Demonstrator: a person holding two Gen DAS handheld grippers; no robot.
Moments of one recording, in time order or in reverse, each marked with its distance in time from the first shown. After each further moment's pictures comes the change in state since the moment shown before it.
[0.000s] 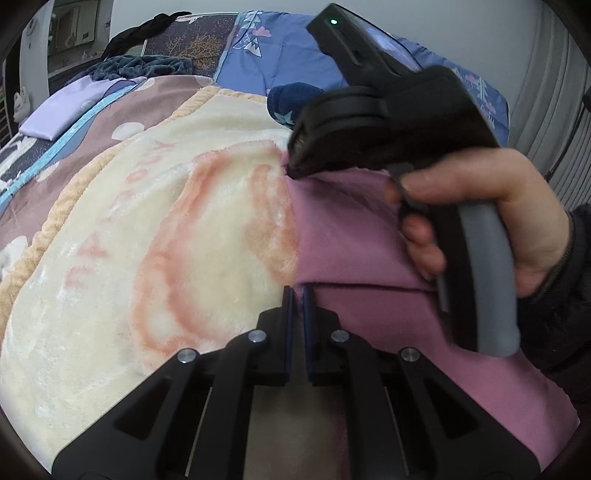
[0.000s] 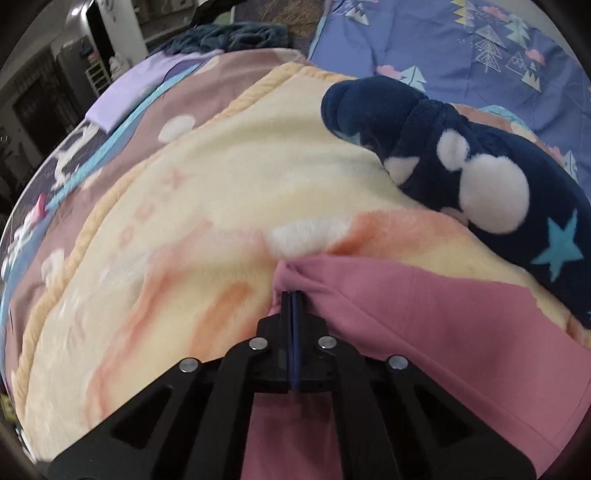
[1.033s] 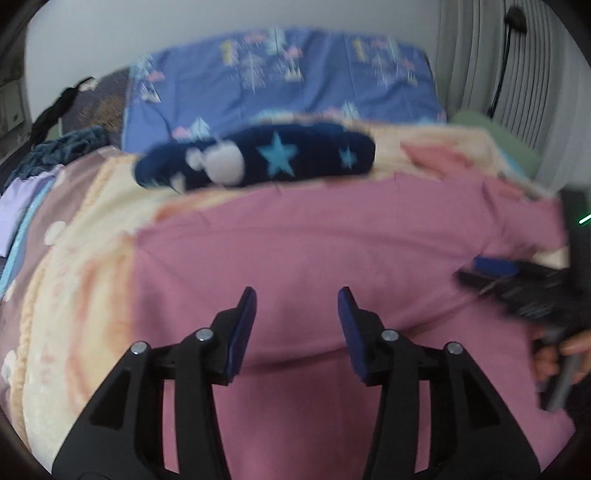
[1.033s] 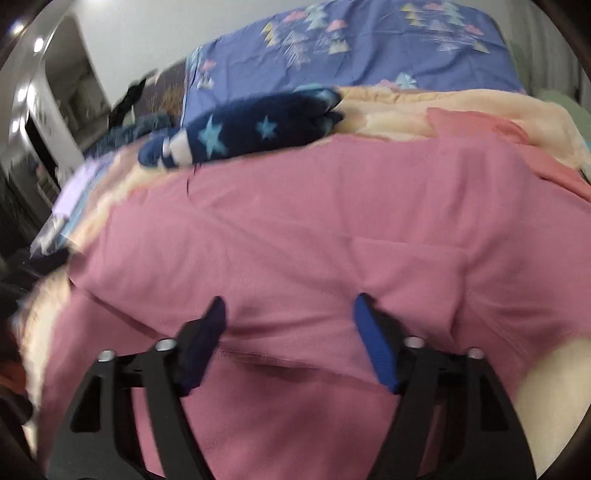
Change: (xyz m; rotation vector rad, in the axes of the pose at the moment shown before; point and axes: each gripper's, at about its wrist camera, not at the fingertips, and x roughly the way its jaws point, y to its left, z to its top) left arm 0.015 -0.153 0.030 0.329 0.022 -0.080; right arm -0.185 -0.228 -0.243 0.394 -0.268 -0.093
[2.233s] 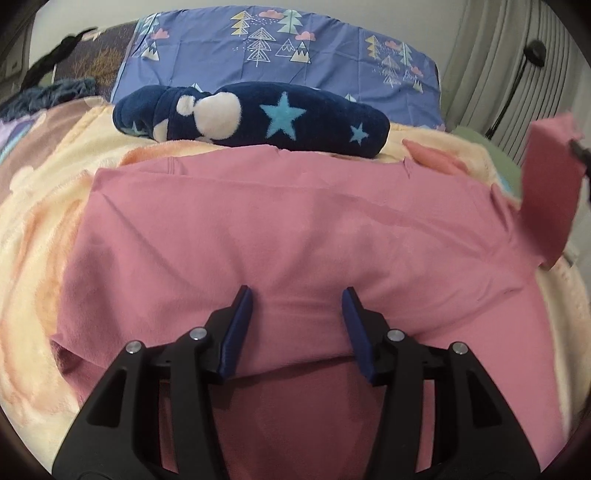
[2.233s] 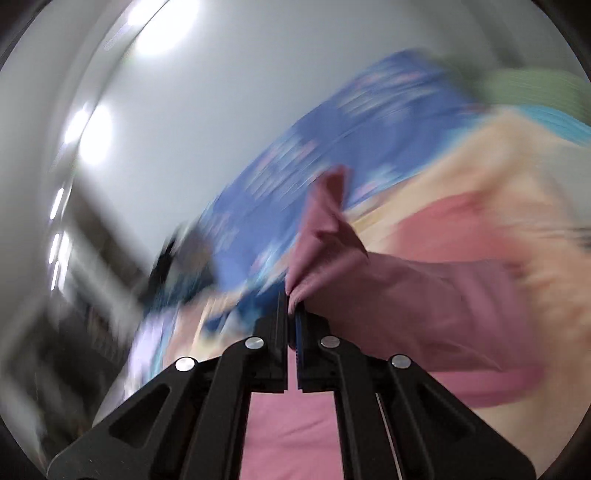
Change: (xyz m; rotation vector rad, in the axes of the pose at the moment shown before) left arm 0.028 0.033 -0.024 -0.182 -0.025 -0.172; right arm -0.121 -0.037 0.060 0.211 -0.359 0.249
